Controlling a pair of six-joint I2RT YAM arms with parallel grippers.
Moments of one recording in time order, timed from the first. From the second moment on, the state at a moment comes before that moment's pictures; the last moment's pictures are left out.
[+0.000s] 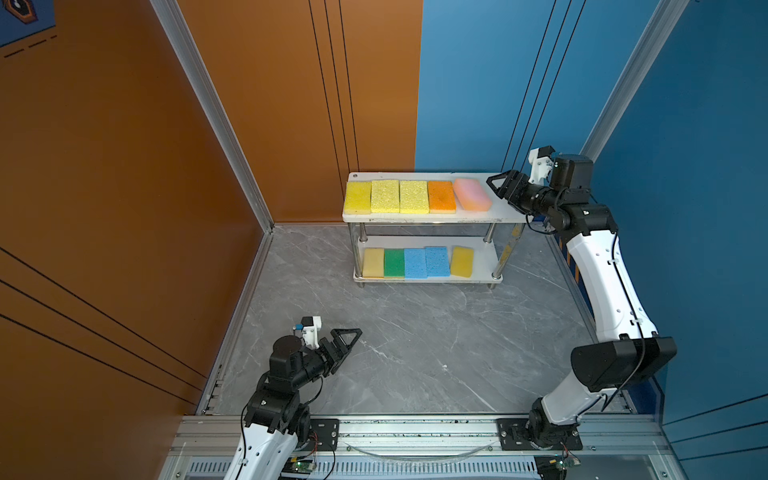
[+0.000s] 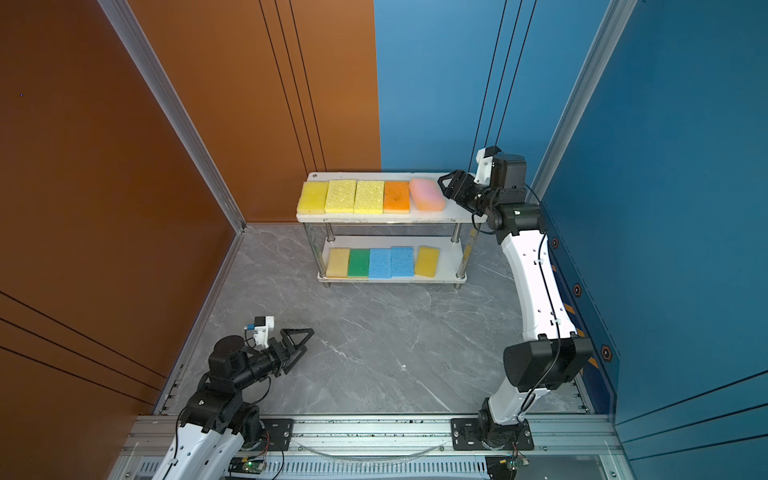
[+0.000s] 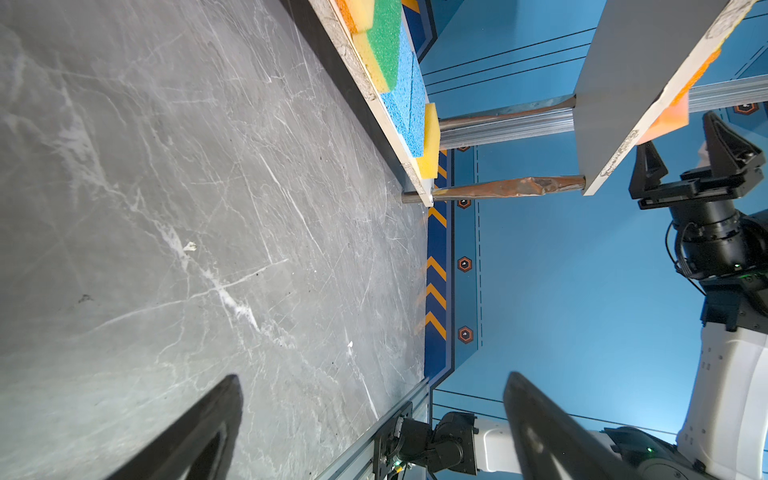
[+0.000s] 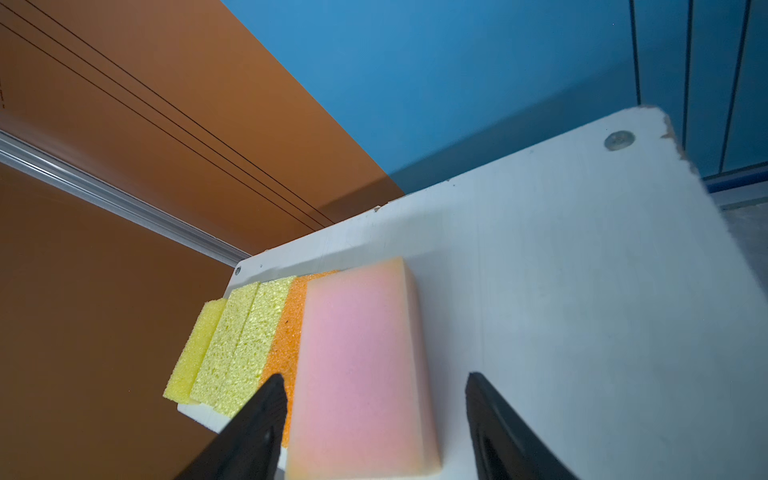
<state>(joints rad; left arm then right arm) -0.19 0.29 0.23 -0.35 0.58 -1.14 0.07 1.68 1.97 -0.66 -0.43 0.59</state>
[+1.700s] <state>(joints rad) -0.17 0.28 0.21 -0.36 0.59 -1.14 0.14 1.69 1.92 -0.67 -0.47 0.57</state>
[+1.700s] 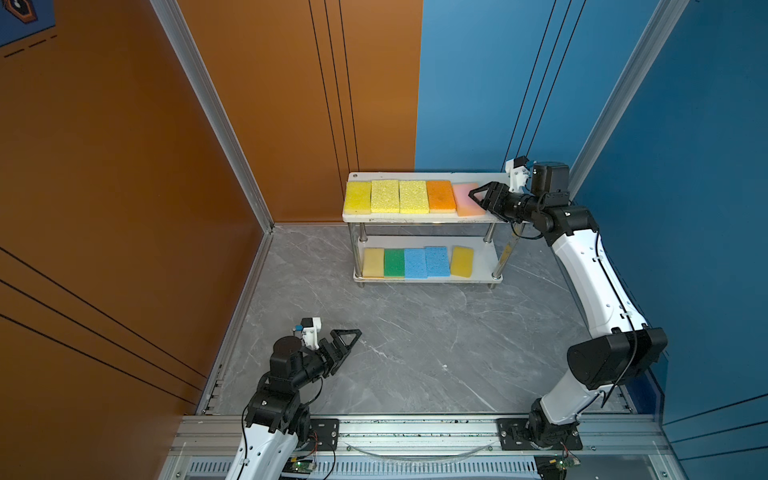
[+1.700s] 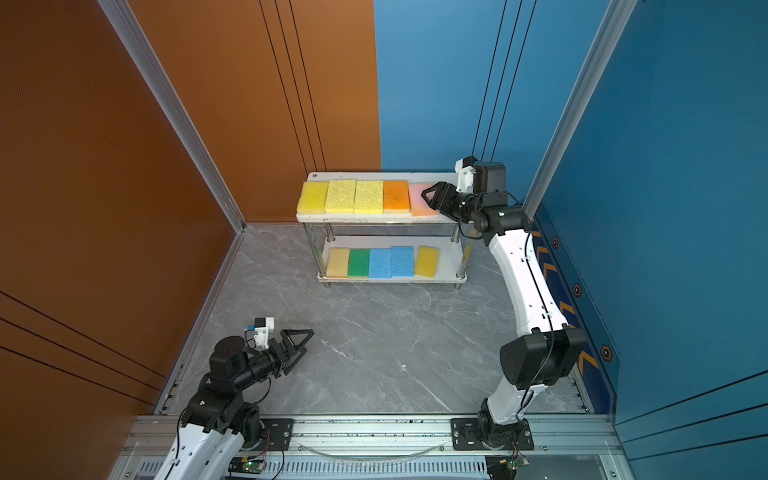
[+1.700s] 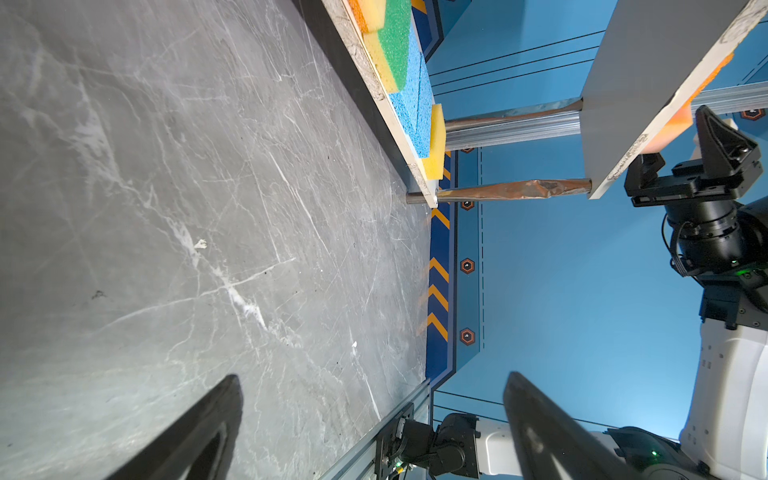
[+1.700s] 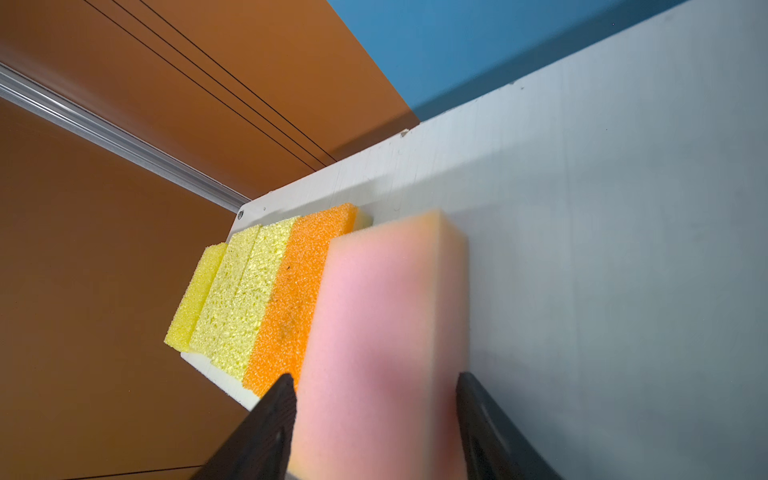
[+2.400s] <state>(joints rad) -0.16 0.27 0.21 -0.36 0.60 -1.14 0.11 1.64 1.91 -0.67 -0.45 0.57</state>
